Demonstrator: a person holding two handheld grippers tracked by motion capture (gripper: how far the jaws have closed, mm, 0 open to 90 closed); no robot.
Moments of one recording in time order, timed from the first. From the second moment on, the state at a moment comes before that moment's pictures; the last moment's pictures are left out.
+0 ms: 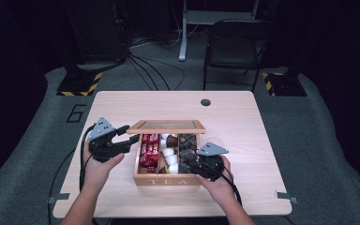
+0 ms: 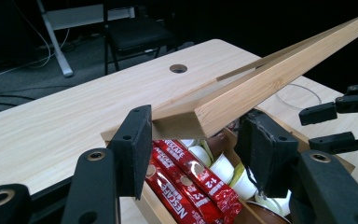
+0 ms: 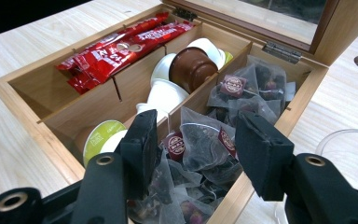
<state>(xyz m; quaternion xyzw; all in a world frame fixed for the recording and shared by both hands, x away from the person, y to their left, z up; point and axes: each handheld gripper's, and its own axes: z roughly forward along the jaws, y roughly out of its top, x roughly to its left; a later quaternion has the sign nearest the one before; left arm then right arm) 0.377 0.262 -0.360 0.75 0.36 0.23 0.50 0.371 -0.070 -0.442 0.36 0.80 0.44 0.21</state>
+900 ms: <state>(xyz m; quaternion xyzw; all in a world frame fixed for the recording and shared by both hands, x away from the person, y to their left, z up) 0.379 0.261 -0.361 0.75 0.36 0.23 0.50 0.390 -0.051 -0.465 0.37 0.81 0.41 0.20</state>
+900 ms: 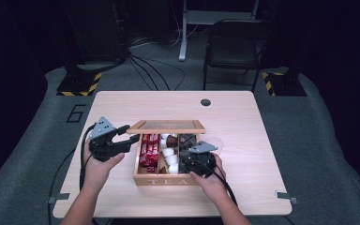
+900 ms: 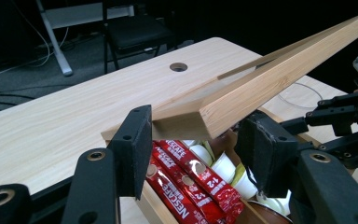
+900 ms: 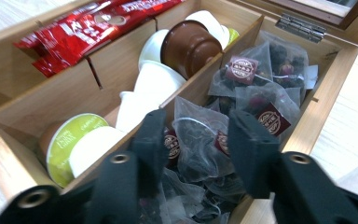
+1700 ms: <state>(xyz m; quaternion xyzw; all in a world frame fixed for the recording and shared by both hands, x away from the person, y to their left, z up) 0.380 0.262 -0.361 0.75 0.36 0.23 0.50 0.390 -0.058 -0.466 0.38 0.81 0.40 0.21</state>
